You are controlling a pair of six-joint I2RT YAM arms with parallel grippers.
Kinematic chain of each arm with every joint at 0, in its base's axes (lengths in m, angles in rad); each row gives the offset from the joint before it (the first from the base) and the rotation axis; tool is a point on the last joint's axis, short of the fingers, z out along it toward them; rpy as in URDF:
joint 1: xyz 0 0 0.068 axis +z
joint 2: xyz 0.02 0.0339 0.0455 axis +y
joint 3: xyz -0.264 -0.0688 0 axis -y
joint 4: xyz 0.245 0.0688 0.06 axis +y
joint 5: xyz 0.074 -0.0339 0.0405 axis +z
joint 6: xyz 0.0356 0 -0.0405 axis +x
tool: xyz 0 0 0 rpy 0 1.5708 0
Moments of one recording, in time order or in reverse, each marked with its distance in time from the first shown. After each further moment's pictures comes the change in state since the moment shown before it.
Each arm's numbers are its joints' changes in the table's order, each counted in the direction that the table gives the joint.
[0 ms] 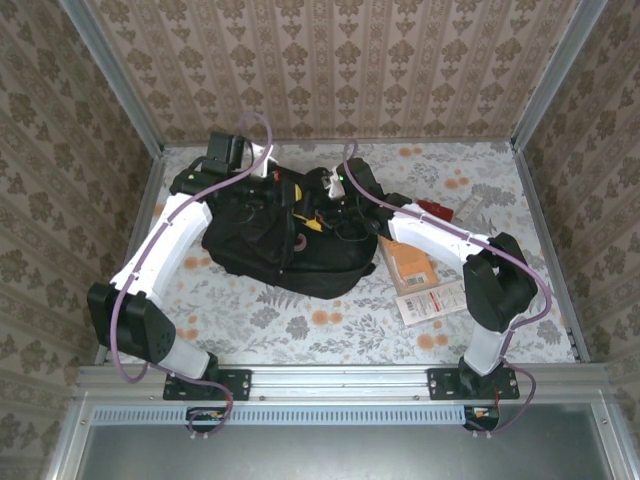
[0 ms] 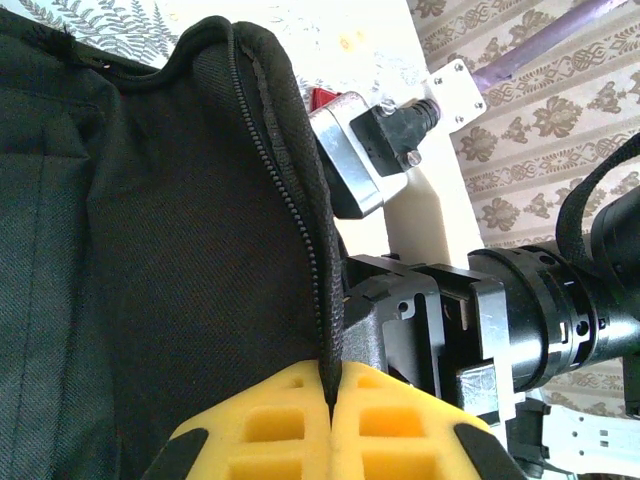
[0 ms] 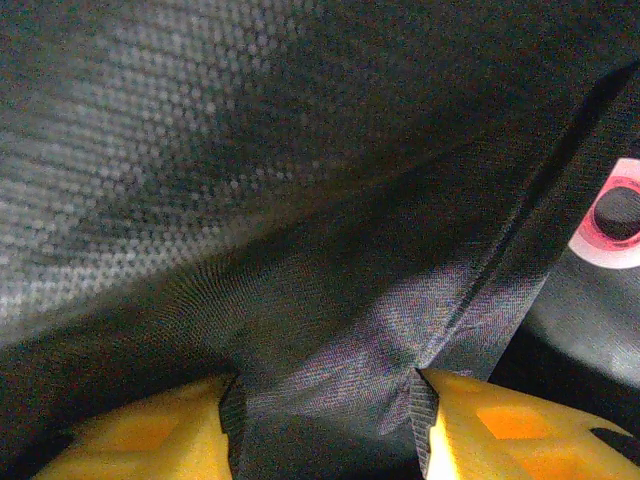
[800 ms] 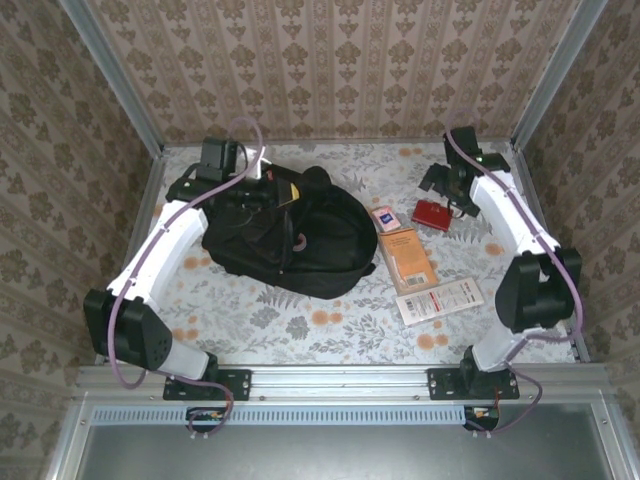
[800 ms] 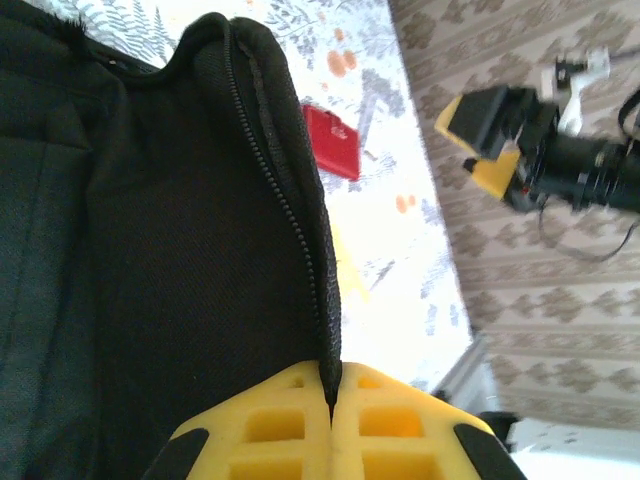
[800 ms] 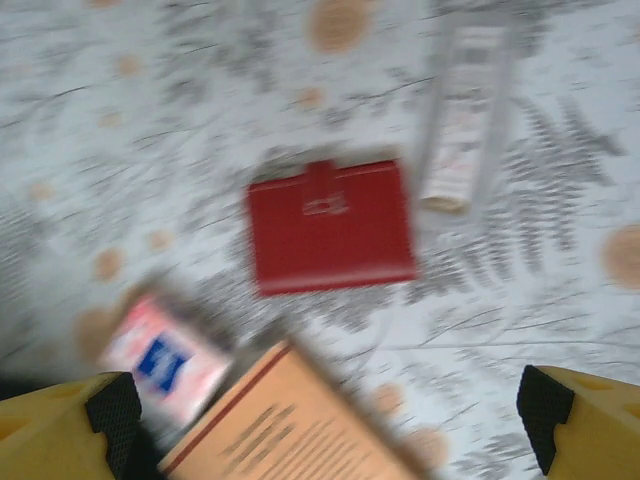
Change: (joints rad) left arm -0.007 -0.038 -0.049 -0.051 0.019 -0.068; right arm -0.548 -0.066 0.169 0.781 -0.740 -0.370
